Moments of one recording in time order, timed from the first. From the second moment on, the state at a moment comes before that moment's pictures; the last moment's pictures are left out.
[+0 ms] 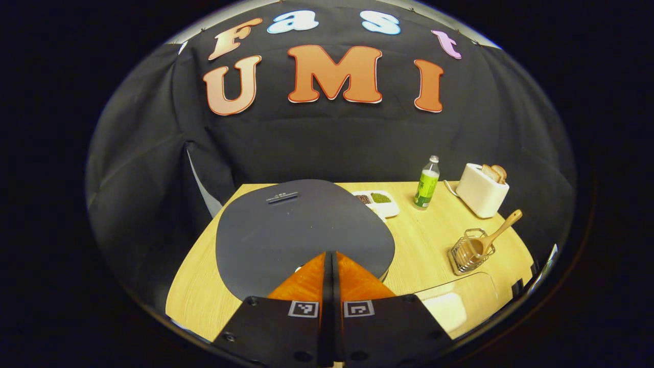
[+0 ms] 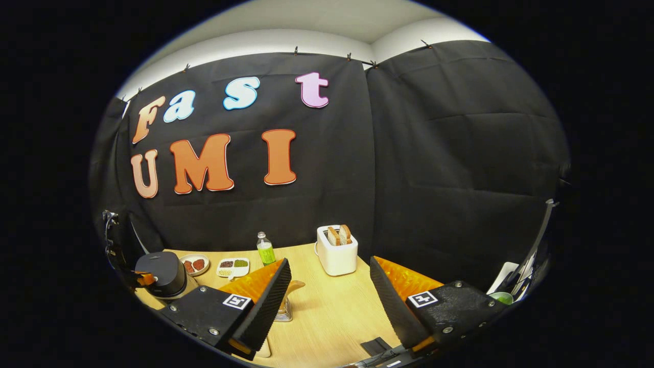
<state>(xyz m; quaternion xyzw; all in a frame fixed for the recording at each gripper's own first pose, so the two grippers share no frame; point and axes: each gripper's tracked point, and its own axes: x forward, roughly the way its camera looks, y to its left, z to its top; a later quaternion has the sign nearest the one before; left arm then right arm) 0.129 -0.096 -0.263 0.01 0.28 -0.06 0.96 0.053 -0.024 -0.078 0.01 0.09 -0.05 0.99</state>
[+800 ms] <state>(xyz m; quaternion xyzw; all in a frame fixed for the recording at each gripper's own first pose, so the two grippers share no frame) 0.107 0.013 -0.045 0.02 0.04 0.02 1.00 0.093 0.027 -0.111 0.09 0.09 0.00 0.99</state>
